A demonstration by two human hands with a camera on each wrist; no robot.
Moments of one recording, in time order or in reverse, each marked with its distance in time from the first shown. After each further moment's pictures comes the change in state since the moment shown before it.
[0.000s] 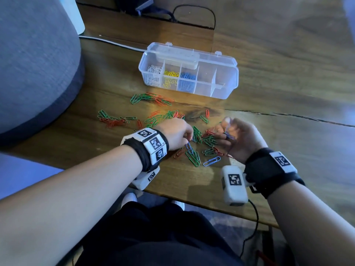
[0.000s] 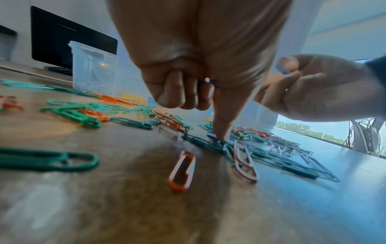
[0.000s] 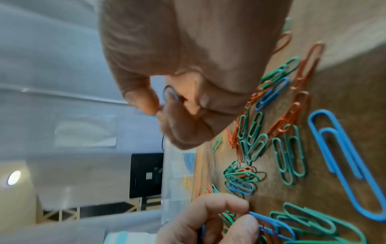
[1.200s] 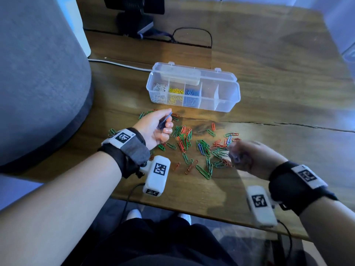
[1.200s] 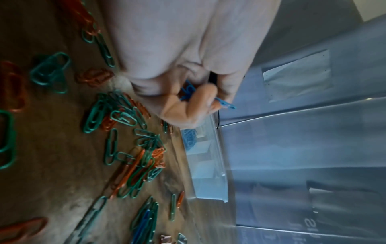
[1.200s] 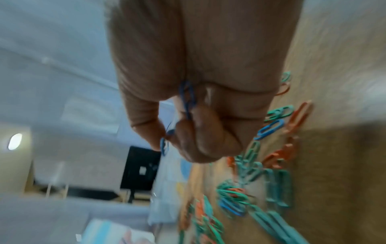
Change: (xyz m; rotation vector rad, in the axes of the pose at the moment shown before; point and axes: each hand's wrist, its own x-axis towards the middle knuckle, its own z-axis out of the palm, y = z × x) left_hand -0.022 -0.045 -0.052 -1.688 0.080 -0.459; right_hand -0.024 -0.003 0.001 -0.370 0.071 0.066
